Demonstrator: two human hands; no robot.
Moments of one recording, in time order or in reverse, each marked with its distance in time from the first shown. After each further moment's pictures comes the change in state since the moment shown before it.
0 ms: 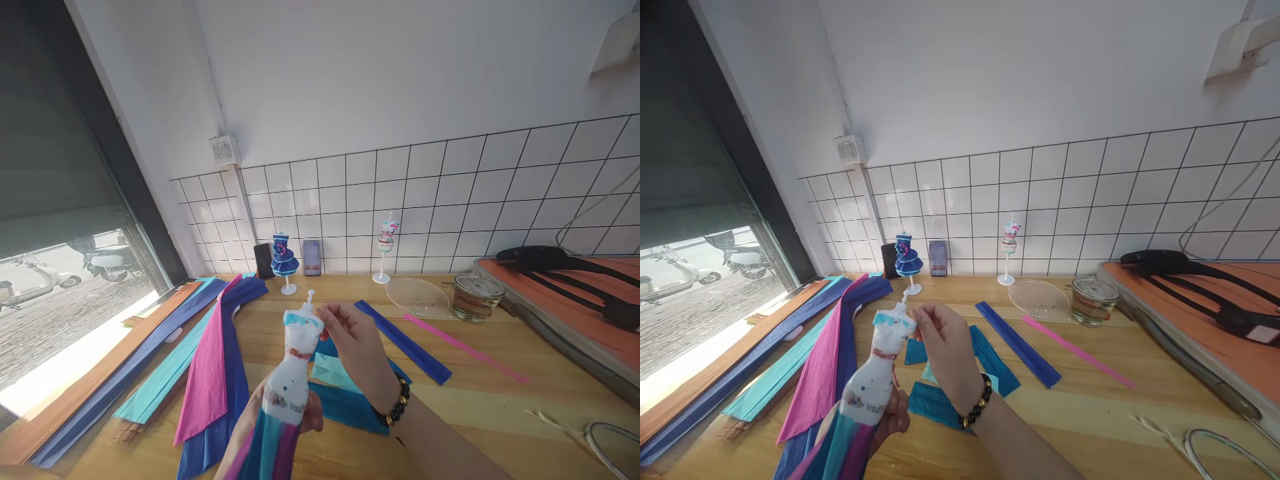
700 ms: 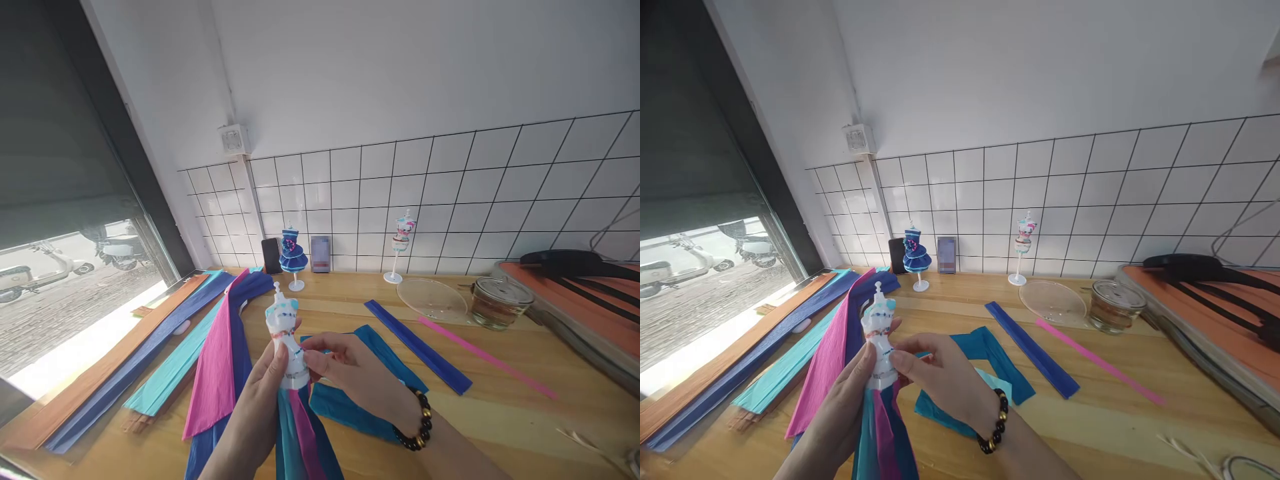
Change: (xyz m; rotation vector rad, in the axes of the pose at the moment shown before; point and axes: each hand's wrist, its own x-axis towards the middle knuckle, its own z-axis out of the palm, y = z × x) left_hand 0.003 0.030 0.011 0.208 0.256 0.128; right_hand -0.005 0.009 0.008 0.311 -0.513 0.312
